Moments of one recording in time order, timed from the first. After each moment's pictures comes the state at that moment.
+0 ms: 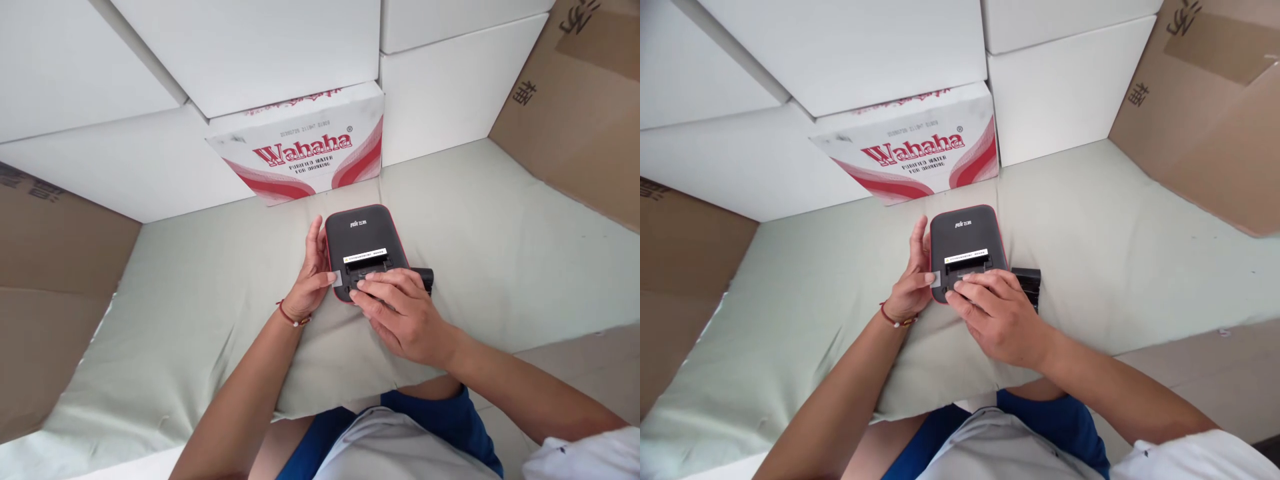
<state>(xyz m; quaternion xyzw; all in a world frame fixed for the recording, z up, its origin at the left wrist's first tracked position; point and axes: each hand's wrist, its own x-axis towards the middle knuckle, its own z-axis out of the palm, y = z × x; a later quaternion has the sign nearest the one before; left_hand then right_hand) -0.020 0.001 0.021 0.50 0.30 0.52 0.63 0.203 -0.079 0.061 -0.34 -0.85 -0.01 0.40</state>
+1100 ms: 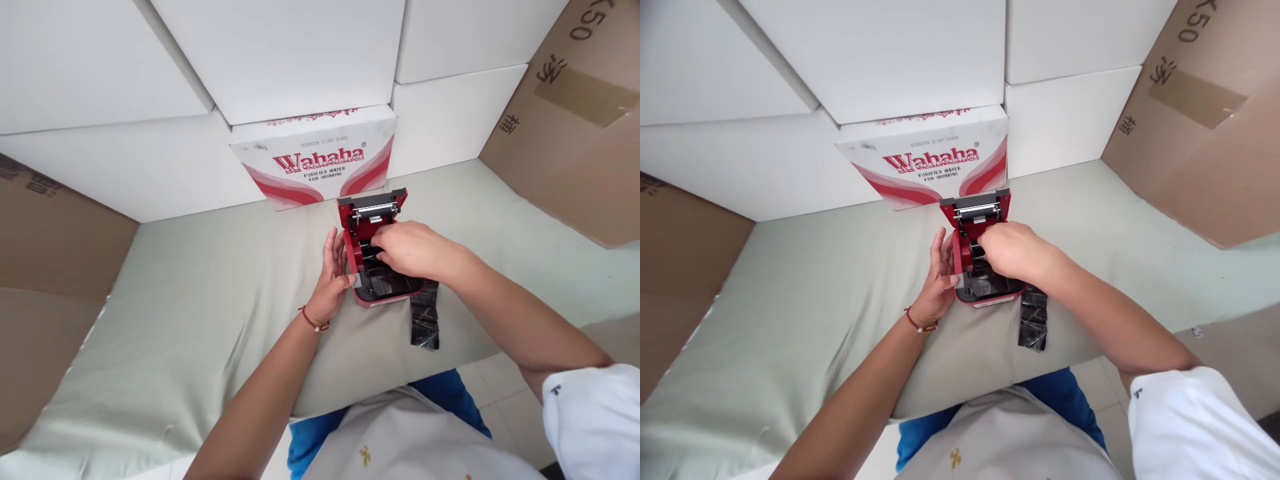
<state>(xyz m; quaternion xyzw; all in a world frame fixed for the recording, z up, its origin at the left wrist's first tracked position) -0.012 0.000 -0.012 0.50 0.26 0.54 0.63 0.186 0.029 0.157 -0.50 -0.86 0.12 -0.08</state>
